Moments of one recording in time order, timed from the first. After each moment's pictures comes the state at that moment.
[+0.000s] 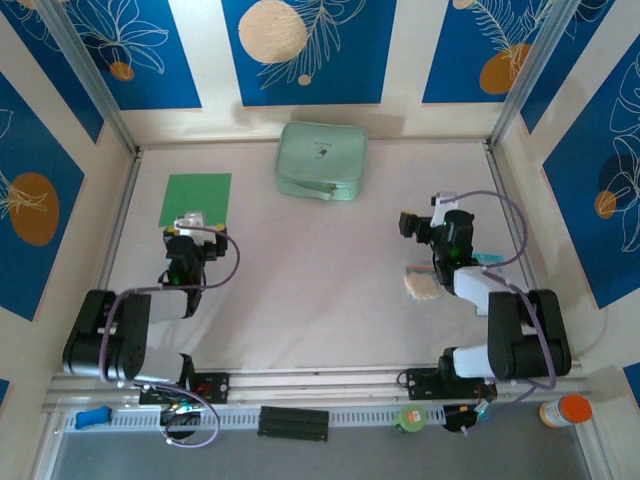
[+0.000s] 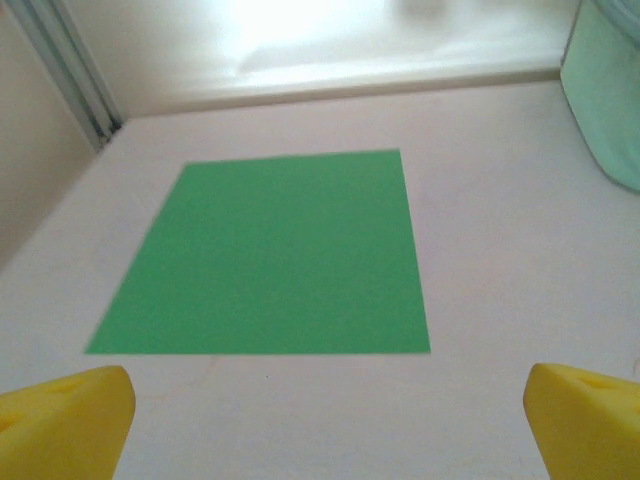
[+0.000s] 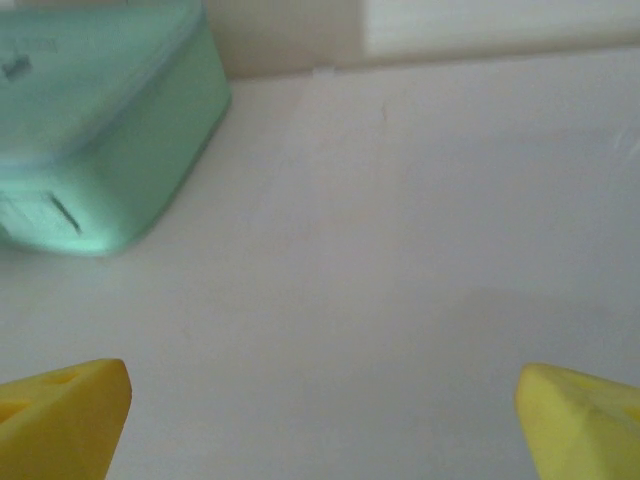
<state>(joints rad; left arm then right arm) -0.10 1.36 0.32 0.77 -0.20 0.04 0.04 1.33 0.51 0.43 -0.05 0.11</state>
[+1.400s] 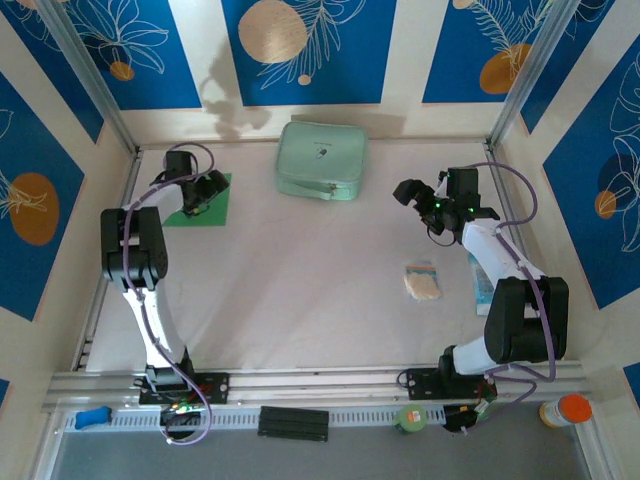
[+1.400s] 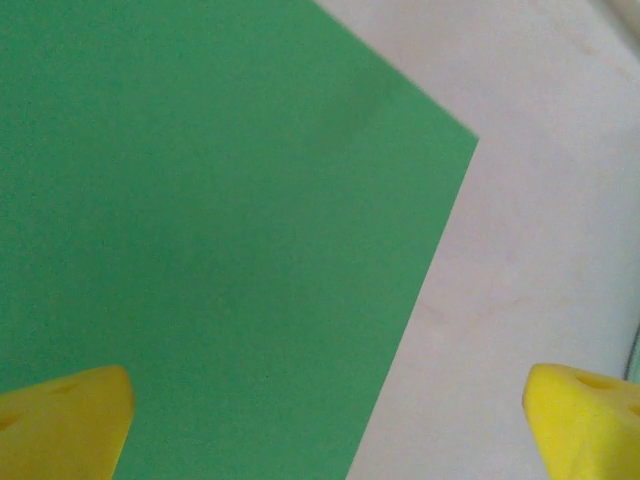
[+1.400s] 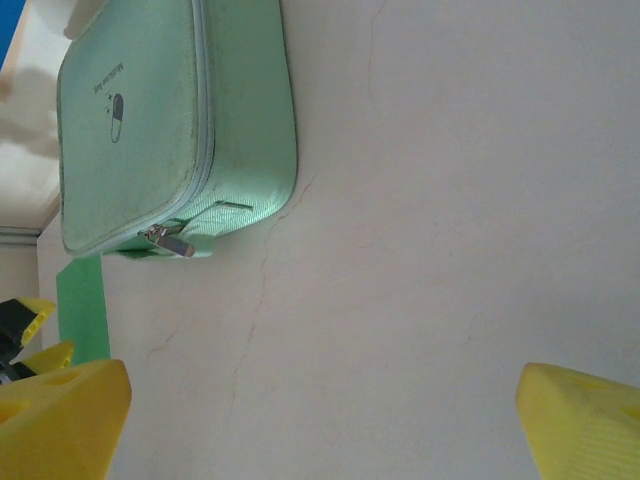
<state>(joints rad) 0.05 2.07 1.45 -0.31 0.17 -0.60 0.01 1.44 0.99 -0.32 -0.37 0.68</state>
